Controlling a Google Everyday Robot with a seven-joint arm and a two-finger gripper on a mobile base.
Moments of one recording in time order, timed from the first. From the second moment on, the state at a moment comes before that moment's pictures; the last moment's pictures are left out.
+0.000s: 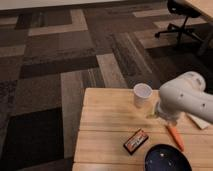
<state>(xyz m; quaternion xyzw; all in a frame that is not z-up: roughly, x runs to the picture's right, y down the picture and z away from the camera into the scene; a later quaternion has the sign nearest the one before) 0.194 0.174 0.617 -0.11 0.26 0.76 0.58</state>
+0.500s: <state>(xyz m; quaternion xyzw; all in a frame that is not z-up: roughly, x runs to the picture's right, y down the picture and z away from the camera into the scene) -0.053 0.148 0.610 -0.19 0.20 0.58 0.77</state>
